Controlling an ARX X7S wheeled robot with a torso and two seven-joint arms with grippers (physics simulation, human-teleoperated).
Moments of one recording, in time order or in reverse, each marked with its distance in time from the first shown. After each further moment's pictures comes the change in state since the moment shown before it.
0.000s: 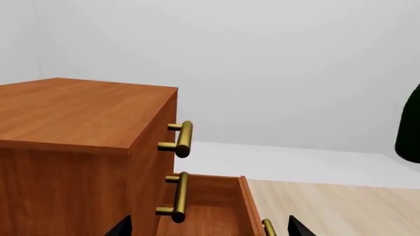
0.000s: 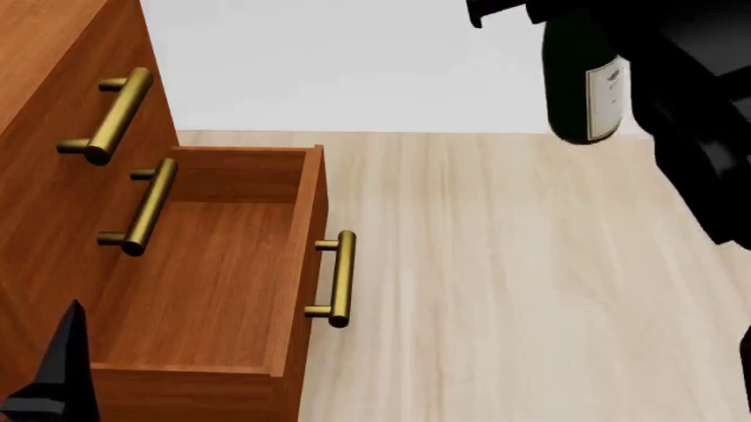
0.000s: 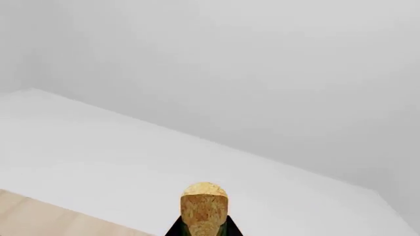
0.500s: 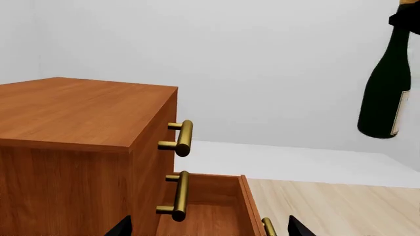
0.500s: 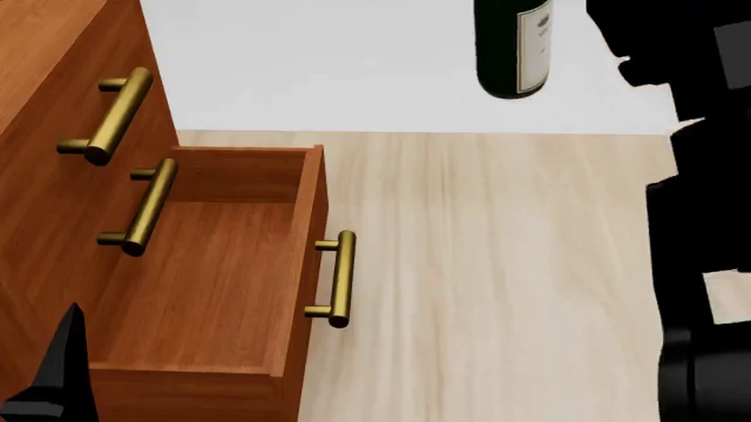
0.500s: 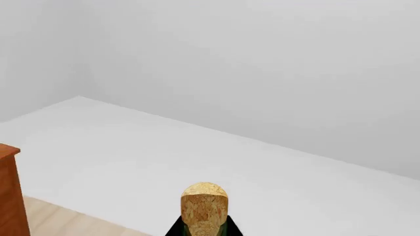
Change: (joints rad) left arm 0.007 -0.005 0.001 0.005 0.003 0.003 -0.001; right arm 0.268 -0.238 -0.045 0.556 -0.061 -0.127 -0.209
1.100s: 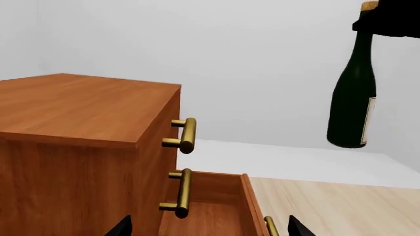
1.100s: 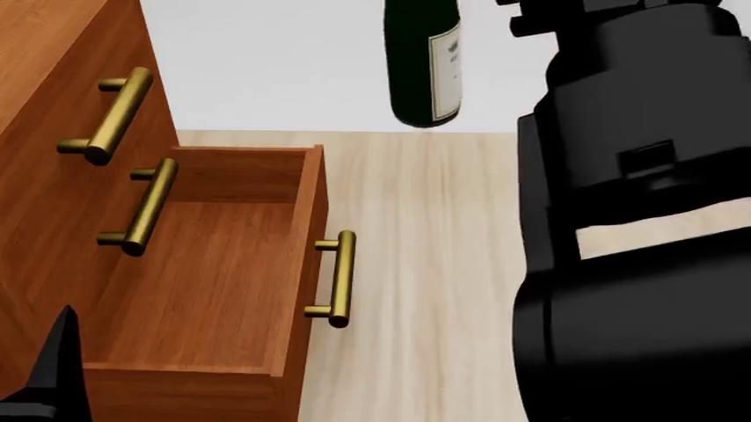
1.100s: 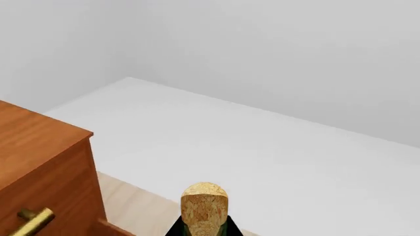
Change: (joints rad) left arm 0.020 -0.015 -0.004 -0.005 0.002 0.027 0.004; right arm 0.142 -0.223 0.095 0.430 -0.150 -0.071 -0.220
